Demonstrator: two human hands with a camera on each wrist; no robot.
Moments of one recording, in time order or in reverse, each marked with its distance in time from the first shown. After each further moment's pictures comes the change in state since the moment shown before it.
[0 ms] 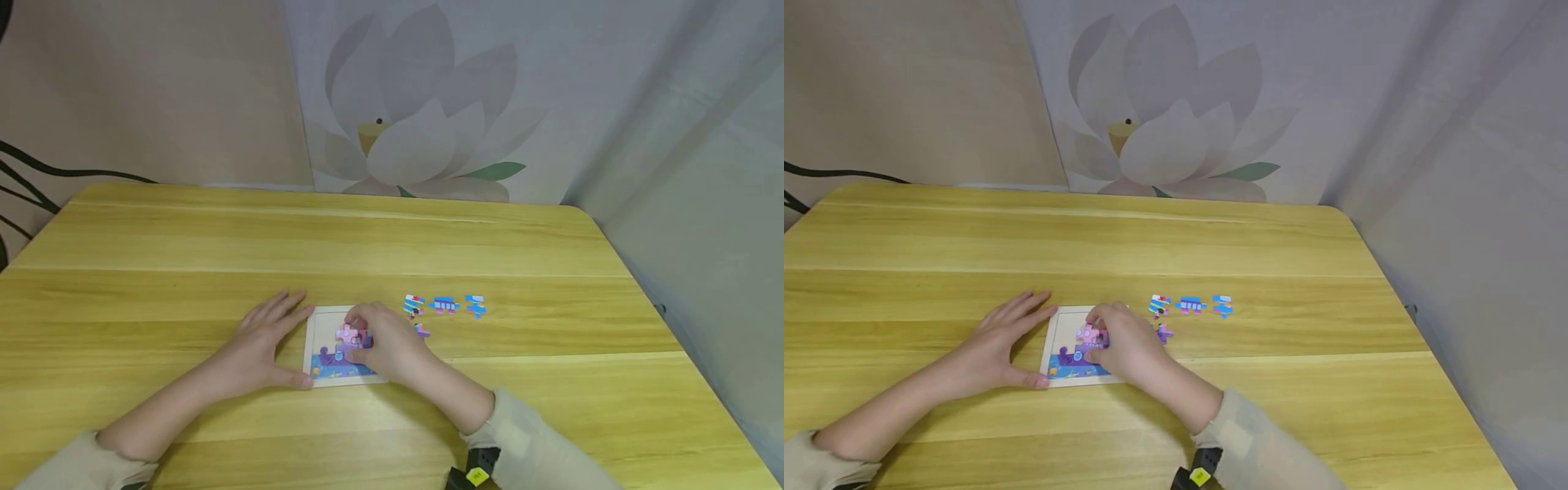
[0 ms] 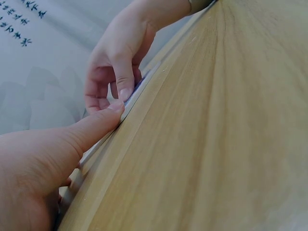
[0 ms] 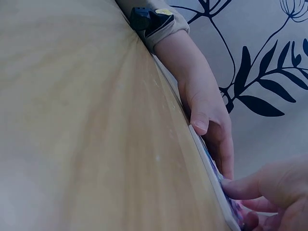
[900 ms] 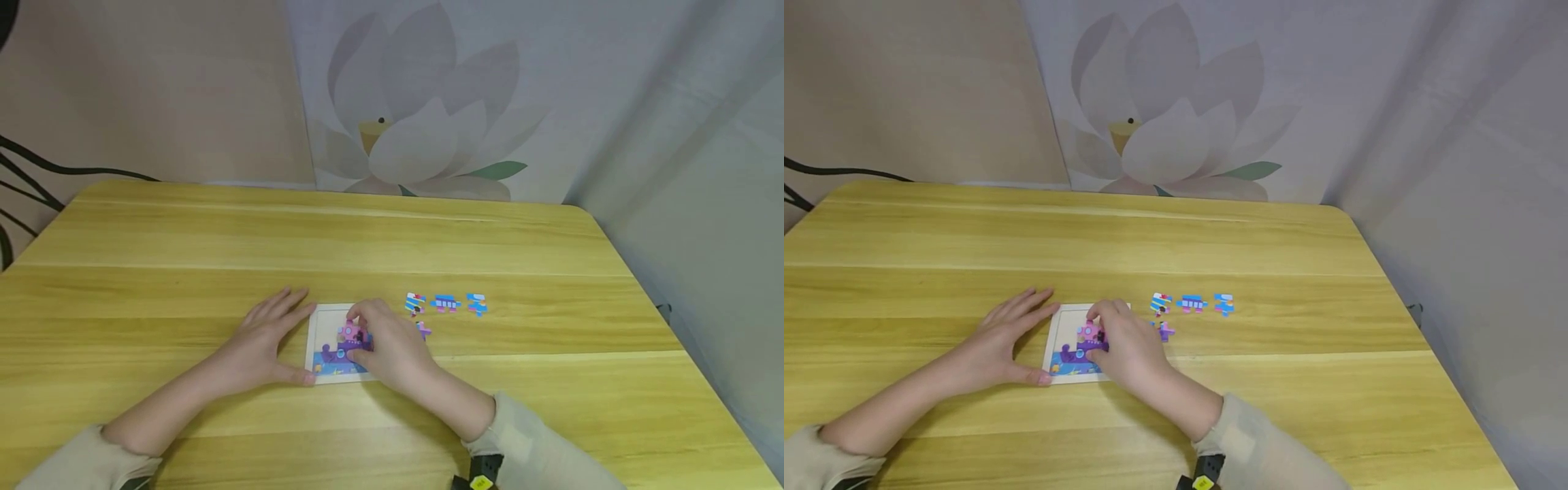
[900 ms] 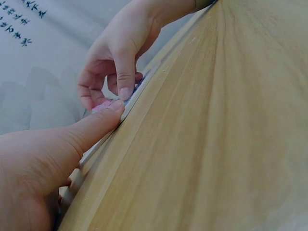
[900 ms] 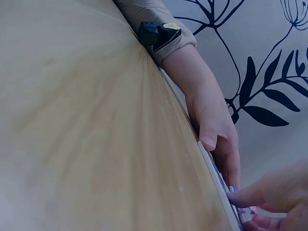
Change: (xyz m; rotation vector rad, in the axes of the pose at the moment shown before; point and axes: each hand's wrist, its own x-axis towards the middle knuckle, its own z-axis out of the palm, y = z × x) left_hand 0.000 -0.002 0.000 0.007 -0.002 0.005; right_hand -0.011 -0.003 0.004 -0.072 0.126 -0.079
